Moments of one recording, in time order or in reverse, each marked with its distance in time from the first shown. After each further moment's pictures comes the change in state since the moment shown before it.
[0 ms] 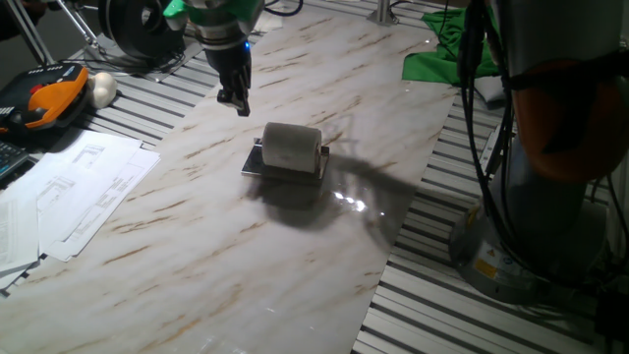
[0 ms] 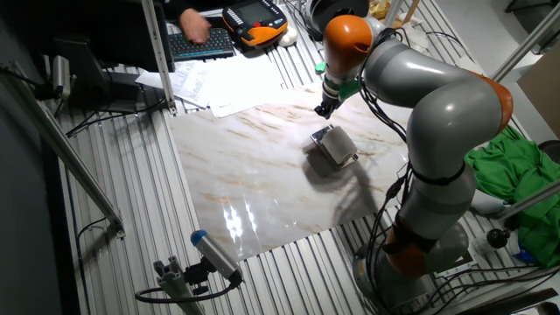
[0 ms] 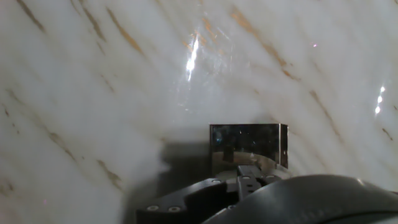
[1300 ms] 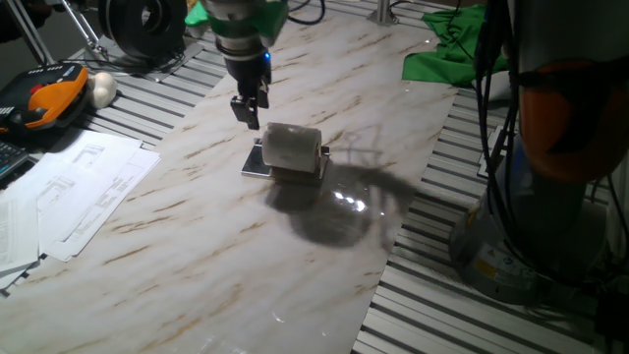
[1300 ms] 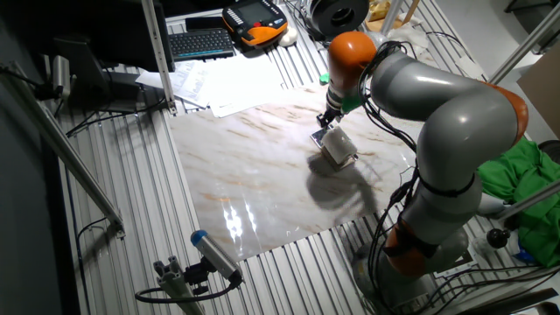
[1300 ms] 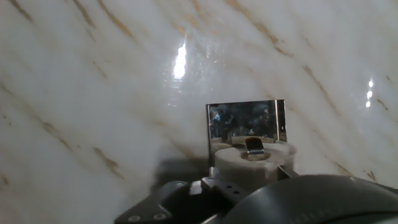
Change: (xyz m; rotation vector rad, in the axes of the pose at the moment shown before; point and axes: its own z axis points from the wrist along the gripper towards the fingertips) arm 0.035 0.002 0.000 0.016 -0.019 0.057
